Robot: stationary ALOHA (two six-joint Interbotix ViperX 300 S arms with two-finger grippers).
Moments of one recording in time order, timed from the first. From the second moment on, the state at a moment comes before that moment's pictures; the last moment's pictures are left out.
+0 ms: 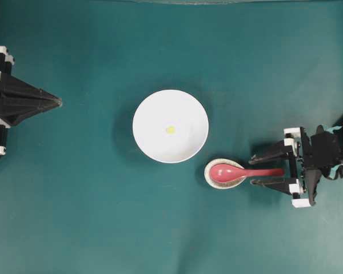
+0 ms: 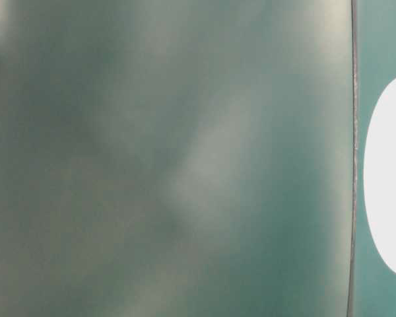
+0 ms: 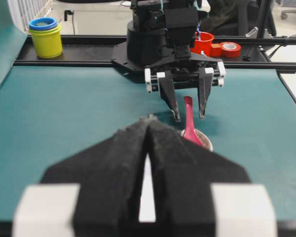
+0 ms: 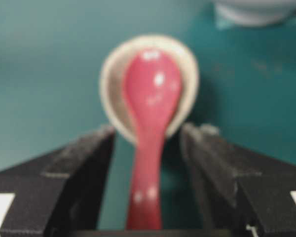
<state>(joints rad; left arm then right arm) 0.02 -0.97 1.18 0.01 -0.26 0.01 0.48 0.19 1.35 0.45 -1.25 0.14</state>
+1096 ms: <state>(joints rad) 0.02 -0.96 1.18 0.01 -0.23 0.01 0.49 0.21 1.35 0.45 -1.22 0.08</state>
